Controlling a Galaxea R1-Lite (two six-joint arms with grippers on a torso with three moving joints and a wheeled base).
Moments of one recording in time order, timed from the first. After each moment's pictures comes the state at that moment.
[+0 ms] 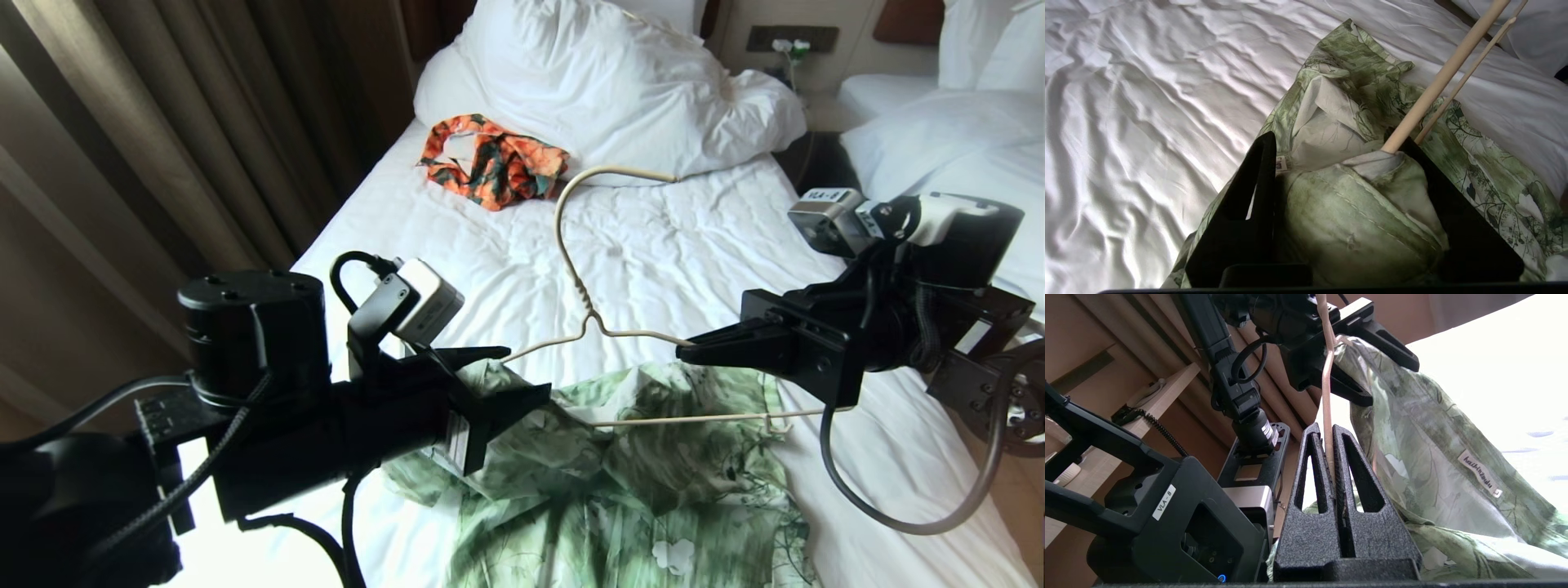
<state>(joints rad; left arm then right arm) -0.70 1.54 -0.67 -0.65 -0.16 0.16 0.31 1.76 -0.94 -0.86 1.37 0.22</state>
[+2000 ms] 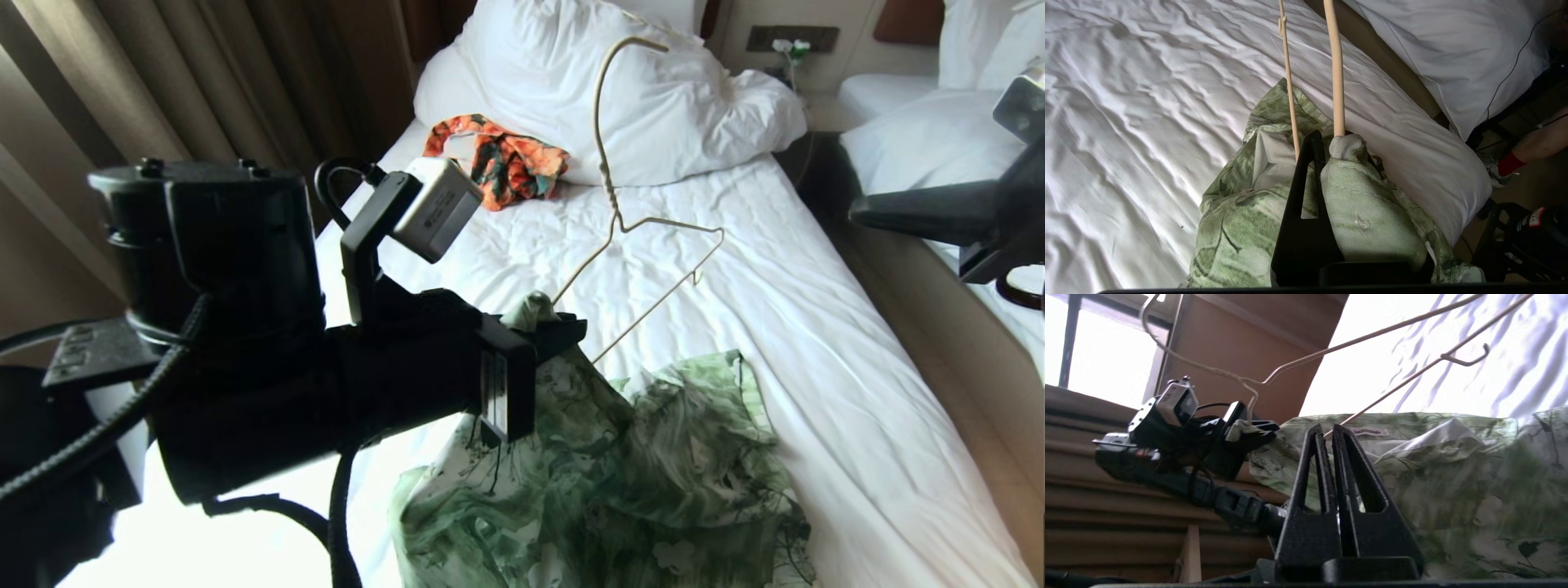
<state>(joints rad) -0.88 1.48 -0.91 -0.42 -0.05 -0.05 -0.01 1.45 -1.23 -0.06 1.07 0.61</state>
